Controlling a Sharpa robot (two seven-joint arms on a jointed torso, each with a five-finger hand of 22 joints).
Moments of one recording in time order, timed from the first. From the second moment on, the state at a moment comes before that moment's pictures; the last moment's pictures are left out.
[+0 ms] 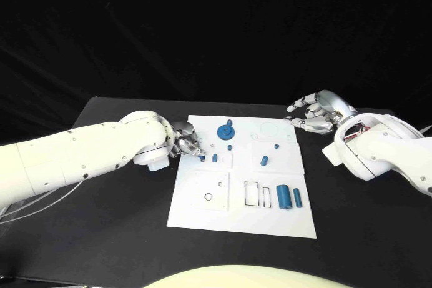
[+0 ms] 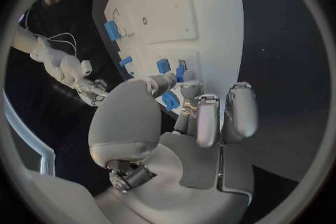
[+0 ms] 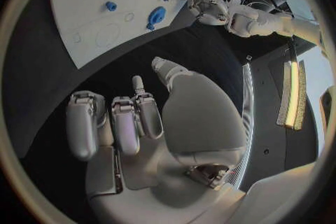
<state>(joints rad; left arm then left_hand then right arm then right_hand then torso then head) 1.26 -0.76 -0.07 1.46 -1.04 0.04 -0.49 1.15 -0.17 0.76 0.19 0.06 0.85 0.07 0.76 0.74 1.21 0.00 1.14 0.91 1.47 -0.05 1.53 1.31 0.08 1.34 0.06 1.44 1.31 1.34 -0.93 -0.15 1.62 -0.99 -0.57 -0.21 1.29 -0.18 0.39 0.17 0.20 0.85 0.18 0.15 0.45 1.44 0.09 1.43 1.31 1.47 0.02 1.56 1.31 0.03 1.47 0.12 1.42 1.31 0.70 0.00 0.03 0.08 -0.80</state>
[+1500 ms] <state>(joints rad) 1.25 -0.76 -0.08 1.47 -1.06 0.04 -0.49 1.10 -0.18 0.81 0.15 0.14 0.87 0.07 0.76 0.75 1.25 -0.01 1.17 0.95 1.47 -0.06 1.54 1.31 0.07 1.36 0.05 1.45 1.31 1.34 -0.94 -0.15 1.62 -0.99 -0.57 -0.21 1.29 -0.18 0.40 0.17 0.20 0.85 0.18 0.15 0.45 1.44 0.09 1.43 1.31 1.47 0.02 1.56 1.31 0.03 1.47 0.12 1.42 1.31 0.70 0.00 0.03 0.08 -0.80</state>
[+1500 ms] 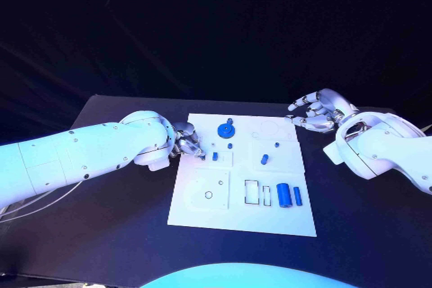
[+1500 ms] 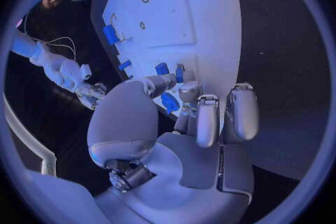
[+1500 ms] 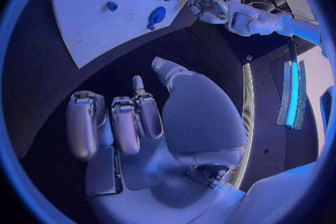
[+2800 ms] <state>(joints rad) 1.25 -0.76 -0.07 1.45 -1.05 0.09 -0.49 1.09 -0.19 0.80 0.14 0.17 0.89 0.06 0.76 0.75 1.28 -0.02 1.21 1.00 1.47 -0.06 1.55 1.31 0.07 1.37 0.05 1.46 1.31 1.33 -0.94 -0.15 1.62 -0.99 -0.57 -0.21 1.29 -0.18 0.40 0.17 0.20 0.85 0.18 0.15 0.45 1.44 0.09 1.43 1.31 1.47 0.02 1.56 1.31 0.03 1.47 0.12 1.42 1.31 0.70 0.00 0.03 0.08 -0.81</state>
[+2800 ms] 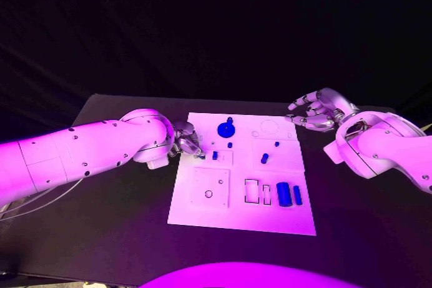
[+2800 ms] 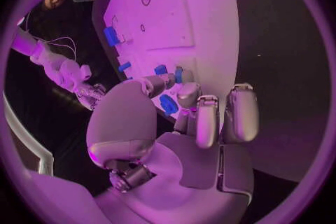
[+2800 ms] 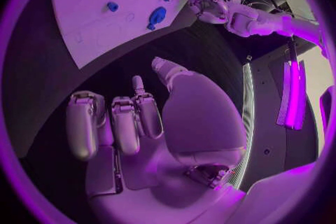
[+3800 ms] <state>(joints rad) 1.31 -0.70 -0.07 1.36 -0.92 0.25 -0.50 1.08 -0.20 0.81 0.13 0.19 0.89 0.05 0.76 0.75 1.28 -0.02 1.22 1.01 1.47 -0.06 1.56 1.31 0.07 1.37 0.05 1.46 1.31 1.33 -0.93 -0.15 1.62 -0.99 -0.57 -0.21 1.29 -0.18 0.40 0.17 0.20 0.85 0.18 0.15 0.45 1.44 0.09 1.43 1.31 1.47 0.02 1.56 1.31 0.03 1.47 0.12 1.42 1.31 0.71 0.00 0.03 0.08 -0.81</state>
